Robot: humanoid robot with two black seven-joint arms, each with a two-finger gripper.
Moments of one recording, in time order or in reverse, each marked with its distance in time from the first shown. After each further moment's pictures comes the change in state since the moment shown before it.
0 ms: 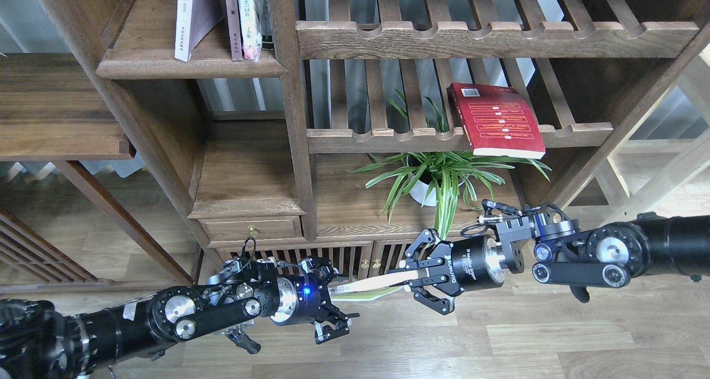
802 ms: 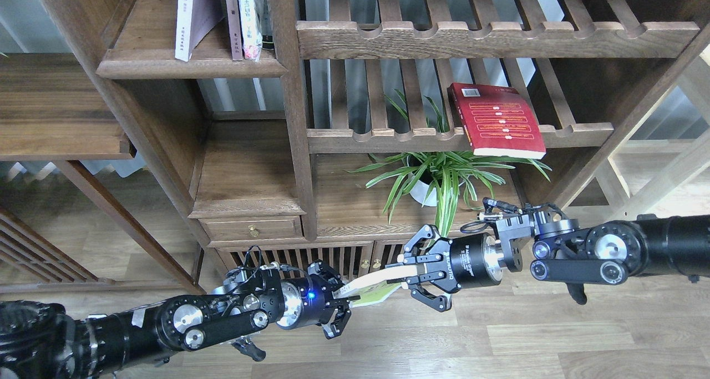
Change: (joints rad) left arm 0.008 -0.019 0.015 -0.003 -0.008 0.094 -0.011; right arm -0.010 -0.009 0.001 -0.014 0.100 0.001 0.001
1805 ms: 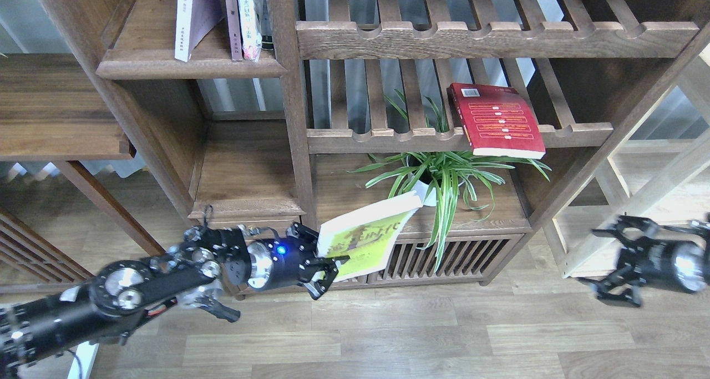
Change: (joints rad) left arm -0.008 0.287 -0.287 -0.297 -0.141 -0.159 0.075; right arm -0.335 -0.500 0.192 -0.368 0.045 0.186 -0.001
